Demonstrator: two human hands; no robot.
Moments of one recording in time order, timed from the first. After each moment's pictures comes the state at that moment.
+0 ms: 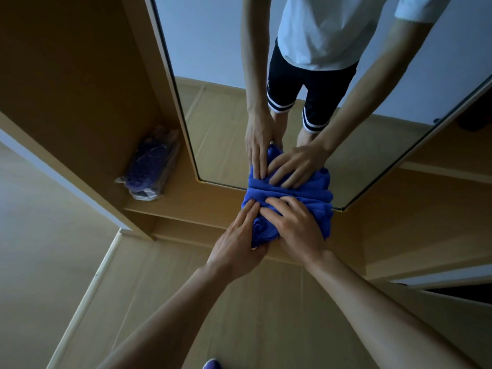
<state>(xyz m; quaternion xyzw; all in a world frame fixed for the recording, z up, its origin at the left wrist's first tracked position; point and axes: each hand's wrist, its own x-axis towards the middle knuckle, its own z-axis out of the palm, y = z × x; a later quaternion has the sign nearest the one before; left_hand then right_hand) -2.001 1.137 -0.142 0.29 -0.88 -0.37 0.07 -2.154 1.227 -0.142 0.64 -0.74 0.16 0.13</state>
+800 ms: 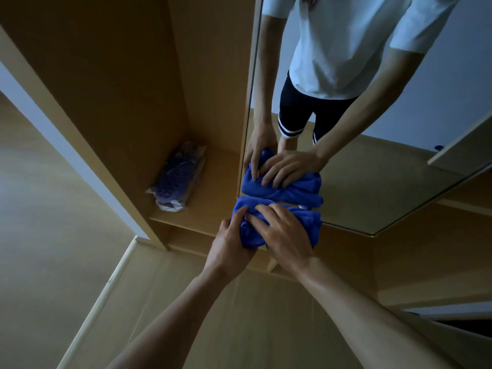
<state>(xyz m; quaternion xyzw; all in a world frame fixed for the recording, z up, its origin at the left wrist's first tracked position) -1.936 1.076 -0.115 0.41 -0.78 -0.45 0.15 -2.082 1.150 -0.115 0.69 -0.69 0.12 0.19</state>
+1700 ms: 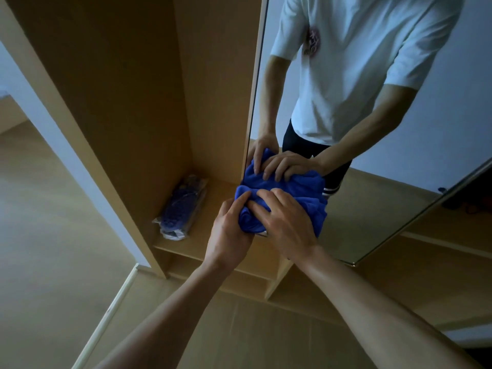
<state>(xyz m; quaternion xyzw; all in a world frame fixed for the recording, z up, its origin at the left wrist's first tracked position) -1.946 1.057 0.005 0.35 -0.80 -0.39 0.29 -2.094 1.124 0.007 0.69 -0.66 0.15 0.27</state>
